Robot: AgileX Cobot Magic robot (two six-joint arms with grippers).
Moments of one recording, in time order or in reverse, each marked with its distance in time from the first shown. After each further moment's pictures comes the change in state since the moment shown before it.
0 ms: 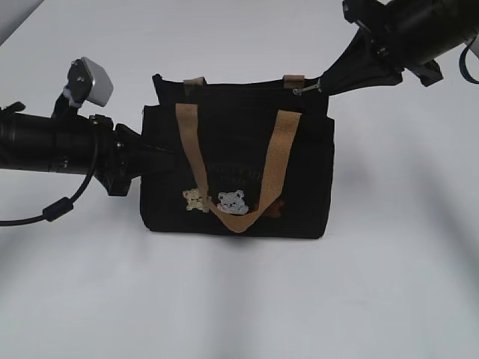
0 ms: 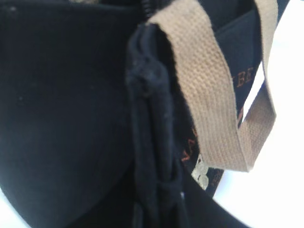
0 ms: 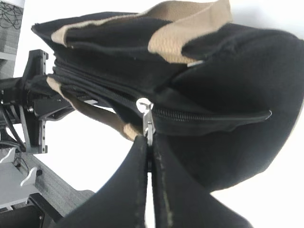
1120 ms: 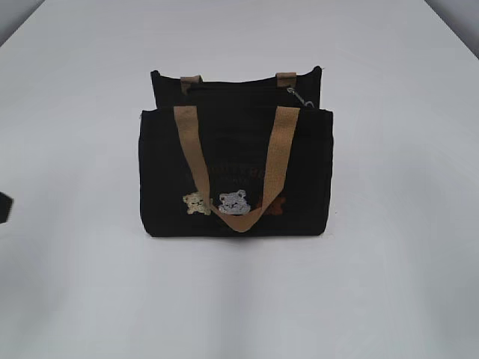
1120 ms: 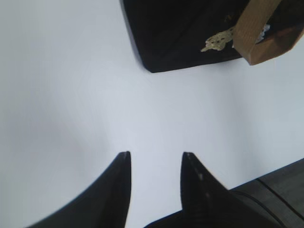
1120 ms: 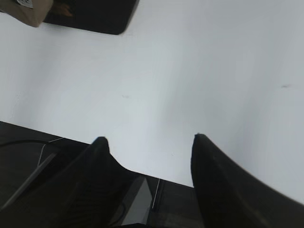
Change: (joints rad) left arm 0.001 -0.771 0.144 1.264 0.003 -2.059; right arm 0.080 -0.719 0.321 -0.693 0.257 0.323
